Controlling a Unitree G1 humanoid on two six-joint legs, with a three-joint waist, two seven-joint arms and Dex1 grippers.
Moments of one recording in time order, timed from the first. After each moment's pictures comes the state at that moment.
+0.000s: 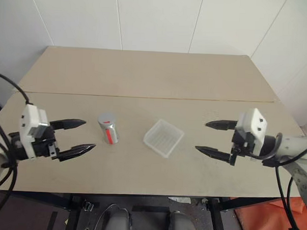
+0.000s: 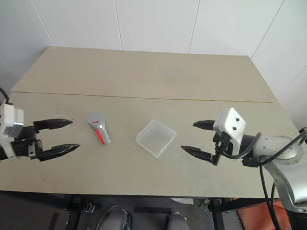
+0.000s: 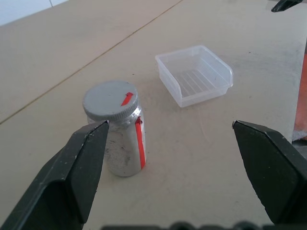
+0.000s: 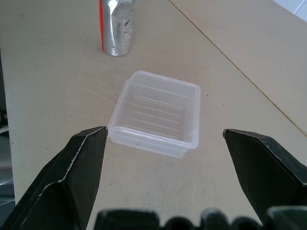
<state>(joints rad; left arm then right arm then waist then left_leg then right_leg) 0.05 0.95 0.54 -0.34 -0.70 0.48 -1.15 -0.22 -0.92 -0.15 -0.50 0.57 0.56 0.94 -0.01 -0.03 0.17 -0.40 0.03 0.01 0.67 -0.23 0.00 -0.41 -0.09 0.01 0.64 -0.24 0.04</state>
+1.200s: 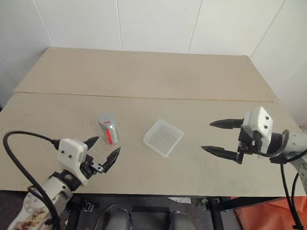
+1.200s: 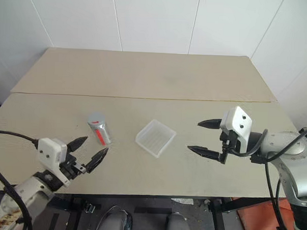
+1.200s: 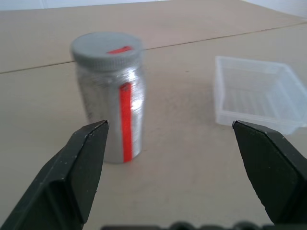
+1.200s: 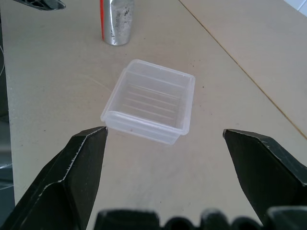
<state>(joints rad) 0.30 0.36 0.21 -0.77 -0.40 0.50 -0.32 -0.27 -0.96 -0.17 -0.38 0.53 0.50 1.06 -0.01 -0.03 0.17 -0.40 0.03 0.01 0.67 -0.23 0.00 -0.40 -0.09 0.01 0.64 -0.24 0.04</state>
